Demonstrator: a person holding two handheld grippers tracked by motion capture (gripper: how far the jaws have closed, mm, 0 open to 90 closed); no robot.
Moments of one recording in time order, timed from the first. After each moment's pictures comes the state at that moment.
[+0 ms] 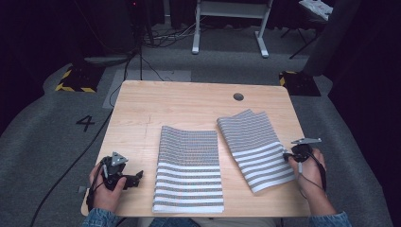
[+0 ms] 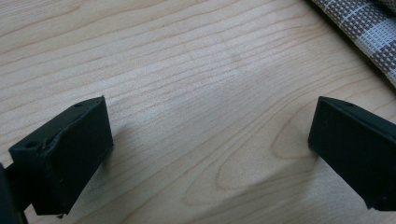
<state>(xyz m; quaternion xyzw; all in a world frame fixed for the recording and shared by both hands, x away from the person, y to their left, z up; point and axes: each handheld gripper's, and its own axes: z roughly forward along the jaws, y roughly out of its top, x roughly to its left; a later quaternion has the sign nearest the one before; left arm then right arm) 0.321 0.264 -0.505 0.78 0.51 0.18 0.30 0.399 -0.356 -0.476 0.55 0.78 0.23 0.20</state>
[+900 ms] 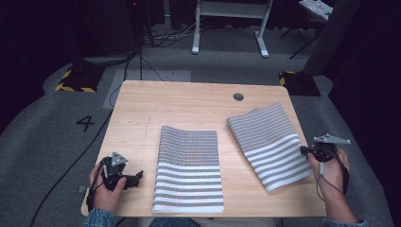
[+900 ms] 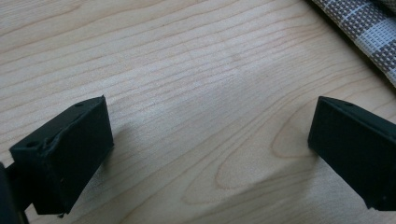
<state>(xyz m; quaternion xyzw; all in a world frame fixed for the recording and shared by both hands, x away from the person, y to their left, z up) 0.321 0.264 -0.505 0.78 0.51 0.18 0.31 0.372 -0.386 -0.426 0.54 0.75 0.29 0.26</state>
